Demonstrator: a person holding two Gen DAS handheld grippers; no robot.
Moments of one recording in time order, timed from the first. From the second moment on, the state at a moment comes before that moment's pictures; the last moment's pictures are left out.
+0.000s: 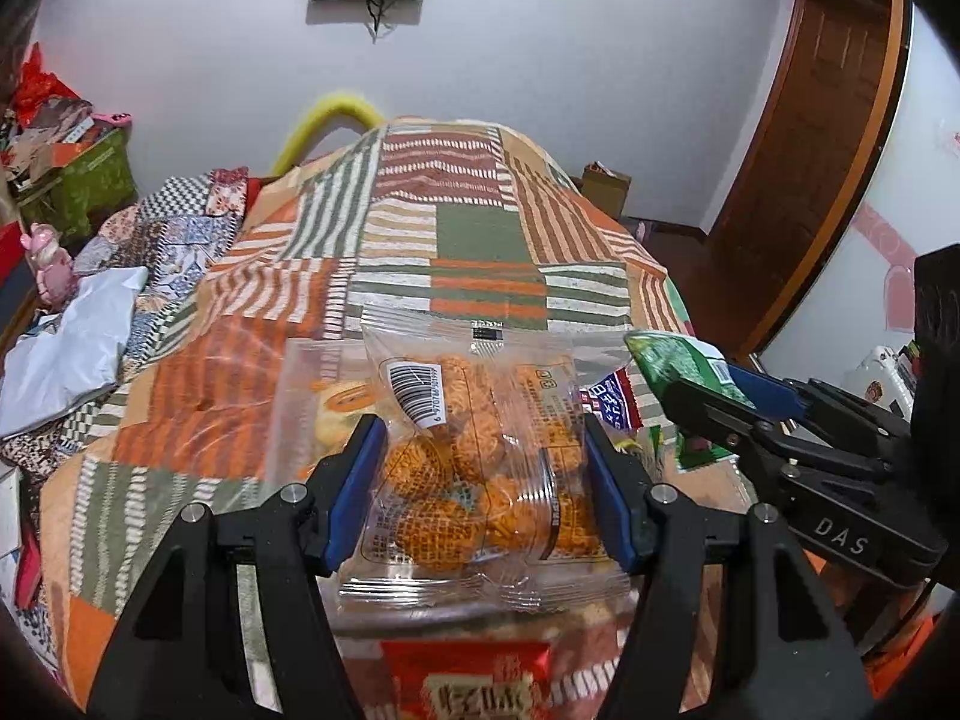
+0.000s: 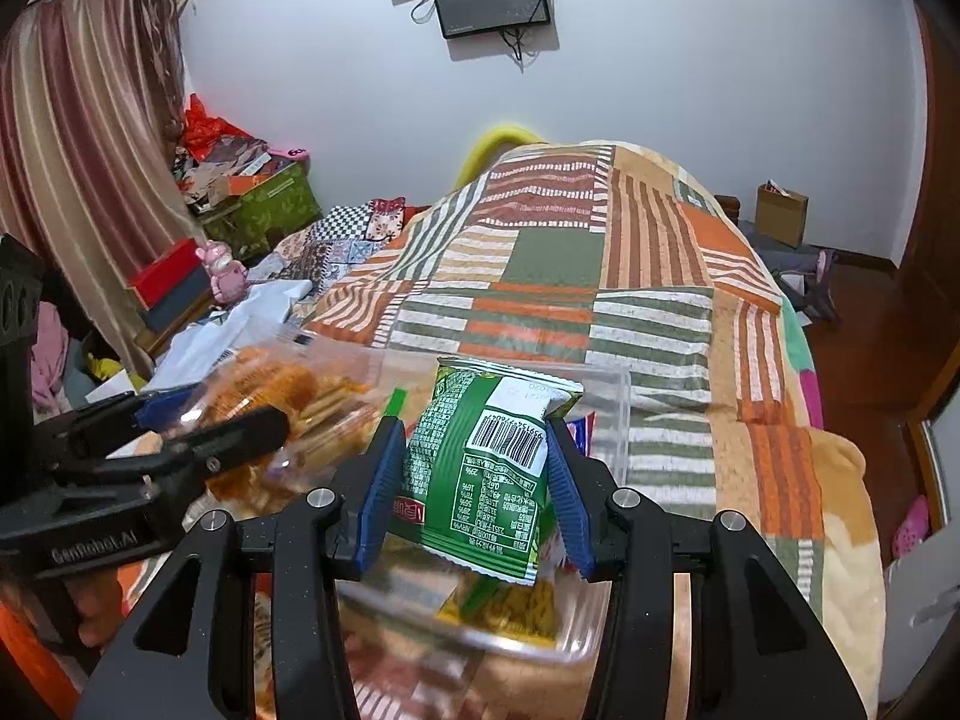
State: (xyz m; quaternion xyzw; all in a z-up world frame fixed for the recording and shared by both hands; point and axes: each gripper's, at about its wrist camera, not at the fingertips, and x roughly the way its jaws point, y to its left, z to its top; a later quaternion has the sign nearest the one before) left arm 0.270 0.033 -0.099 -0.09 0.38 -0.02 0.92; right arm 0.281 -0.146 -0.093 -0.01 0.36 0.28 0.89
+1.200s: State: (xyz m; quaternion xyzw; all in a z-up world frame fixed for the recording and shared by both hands) left arm 0.275 0.035 -0.091 -0.08 0.40 -0.02 0.91; right arm 0.282 -0.143 -0.081 -0.03 0.35 0.27 0.89
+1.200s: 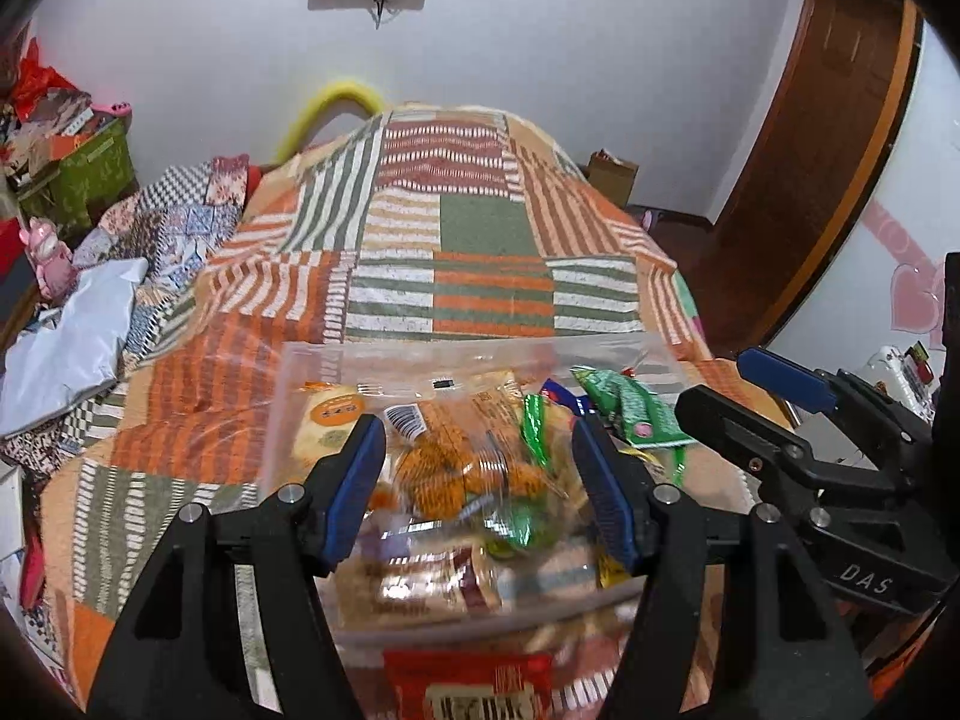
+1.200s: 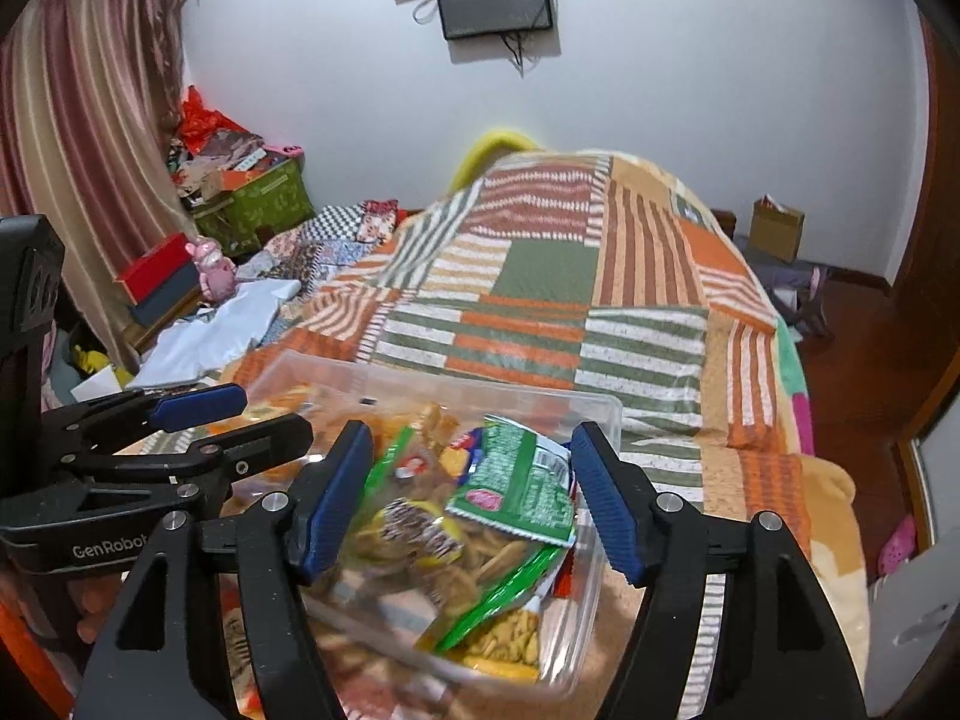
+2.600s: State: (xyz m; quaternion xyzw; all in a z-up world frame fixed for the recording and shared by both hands) left arm 0.074 0.103 -0.183 -0.08 0.51 0.02 0.86; right arm 0.149 -0.105 -0.128 -0.05 0.43 0.31 0.84
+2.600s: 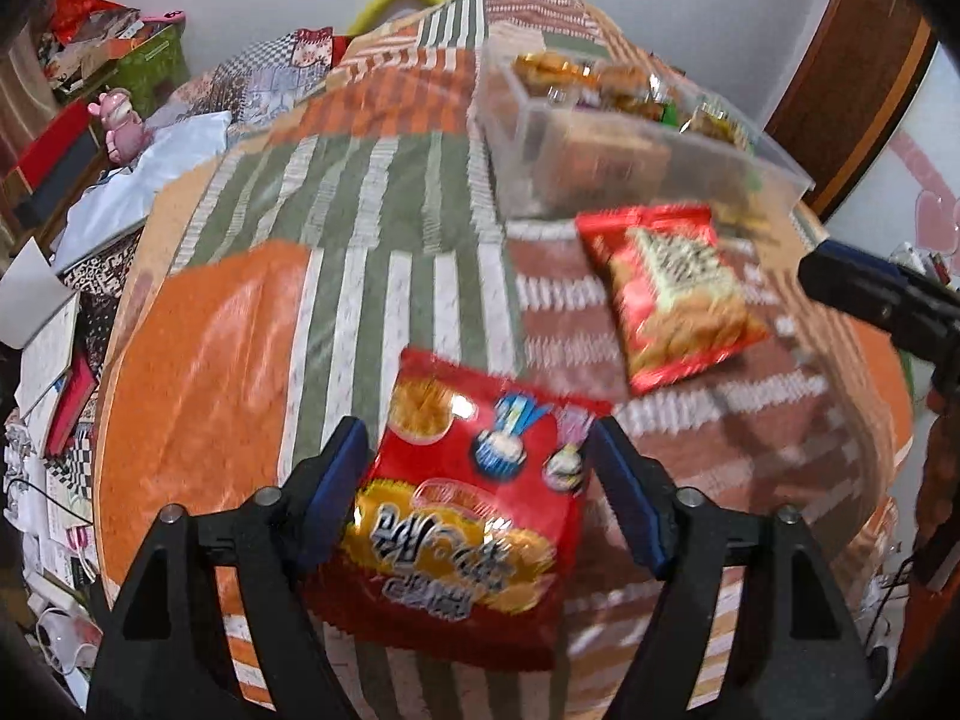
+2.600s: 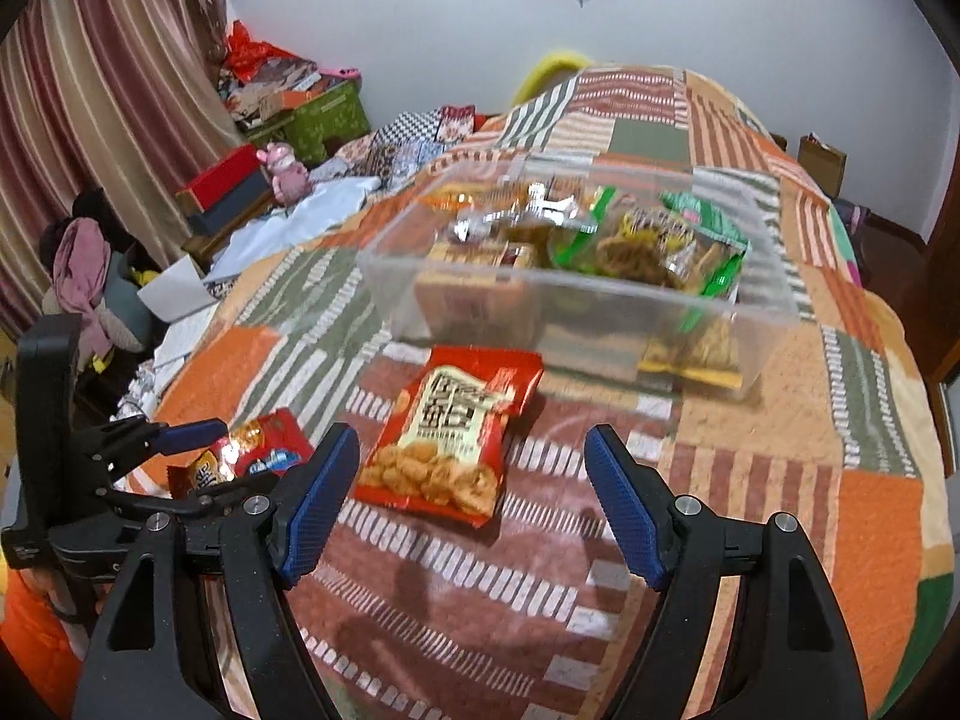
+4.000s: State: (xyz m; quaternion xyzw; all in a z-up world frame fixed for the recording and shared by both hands) left arm 0.069 0.131 -0.194 -0.13 0.48 0.04 0.87; right arm 0.181 -0.045 -0.184 -0.11 0.49 0.31 0.81
